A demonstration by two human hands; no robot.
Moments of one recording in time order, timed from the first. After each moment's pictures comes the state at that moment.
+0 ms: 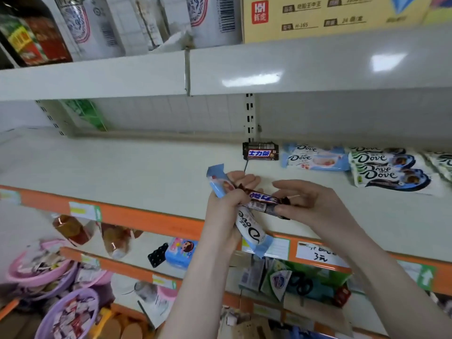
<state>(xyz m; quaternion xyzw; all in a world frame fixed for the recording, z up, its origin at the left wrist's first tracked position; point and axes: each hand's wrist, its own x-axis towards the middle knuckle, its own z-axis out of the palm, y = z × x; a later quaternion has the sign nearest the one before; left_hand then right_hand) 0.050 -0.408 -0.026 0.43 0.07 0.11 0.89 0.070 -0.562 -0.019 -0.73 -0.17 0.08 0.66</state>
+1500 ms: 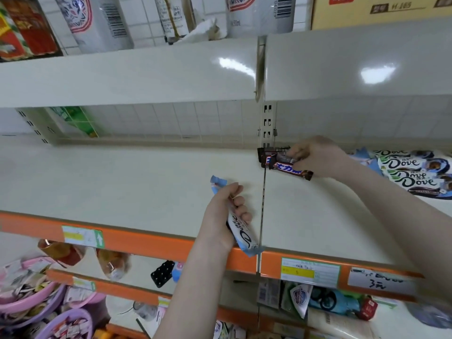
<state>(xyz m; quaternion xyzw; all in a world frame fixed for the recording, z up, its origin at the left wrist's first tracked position) 0.099 -0.328 -0.046 0.37 0.21 -0.05 0.90 0.220 -0.509 -0.005 -0.93 -0.15 0.02 0.35</state>
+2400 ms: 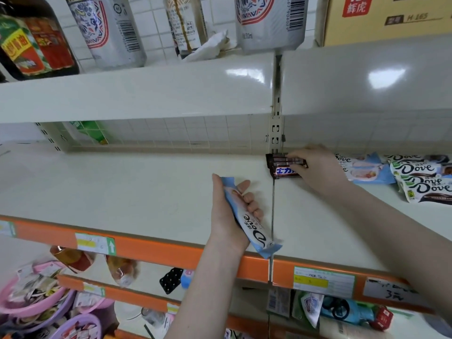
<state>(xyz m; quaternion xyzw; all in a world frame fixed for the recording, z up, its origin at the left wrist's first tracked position) 0.103 -0.323 -0.043 0.29 0.11 -0.05 0.95 0.237 -0.493 -0.048 -0.92 -0.22 -0.23 0.22</state>
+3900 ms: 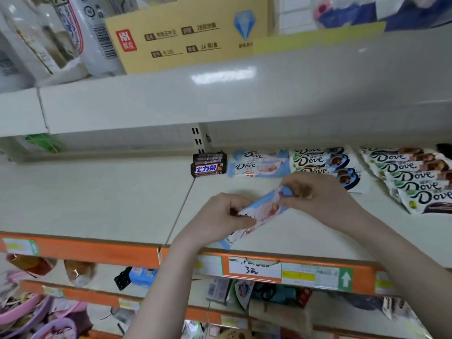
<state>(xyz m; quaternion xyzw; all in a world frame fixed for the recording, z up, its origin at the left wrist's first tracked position) 0.099 -0.467 -0.027 0.89 -0.13 -0.05 0.43 0.130 -0.679 -0.016 -0.88 -0.24 -0.05 0.41</state>
